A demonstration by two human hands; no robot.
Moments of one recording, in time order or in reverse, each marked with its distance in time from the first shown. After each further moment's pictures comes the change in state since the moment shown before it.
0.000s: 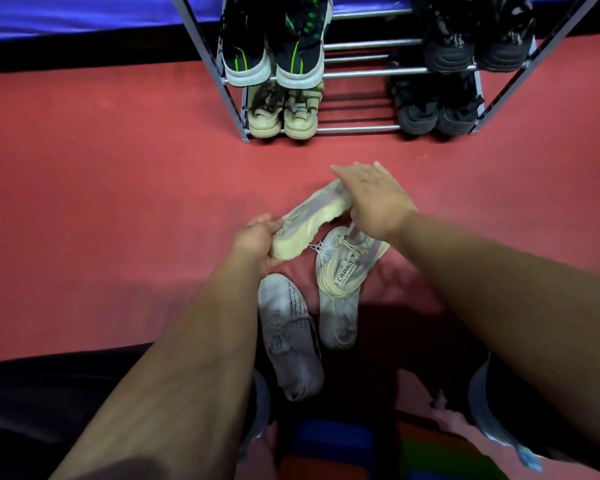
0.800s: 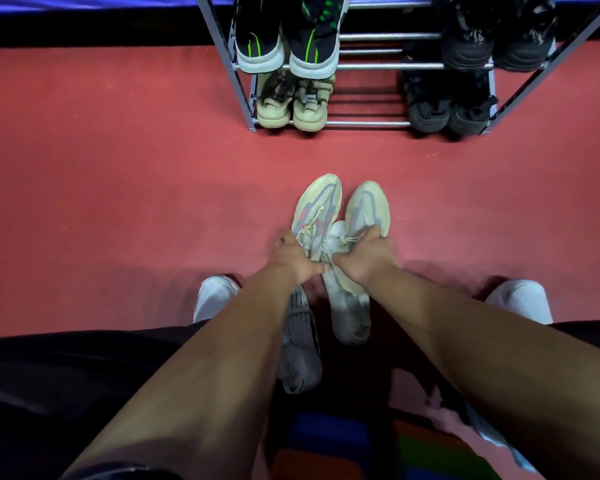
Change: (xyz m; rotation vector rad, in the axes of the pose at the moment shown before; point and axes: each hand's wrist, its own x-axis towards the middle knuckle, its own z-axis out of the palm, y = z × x) left_hand -0.006 -0.053 0.013 1.151 -0.044 0.160; right_hand -0.053 -0.048 0.071 0.349 -0.210 0.736
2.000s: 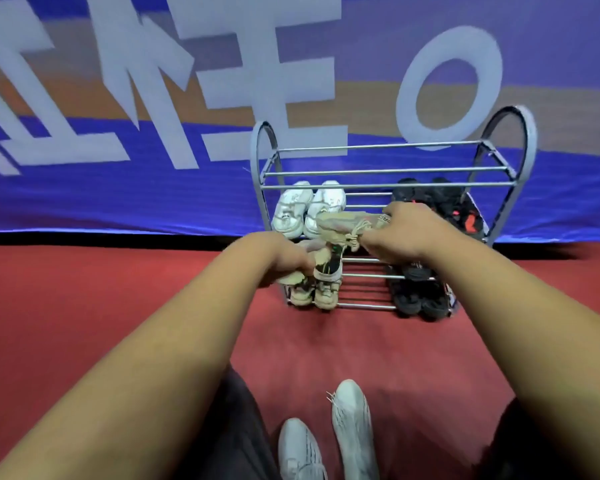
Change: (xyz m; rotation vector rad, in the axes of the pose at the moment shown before) left_hand -0.310 0.191 -0.279 0.112 0.215 0.207; right_hand -0.205 -0.126 -0.370 -0.106 0.499 -0.560
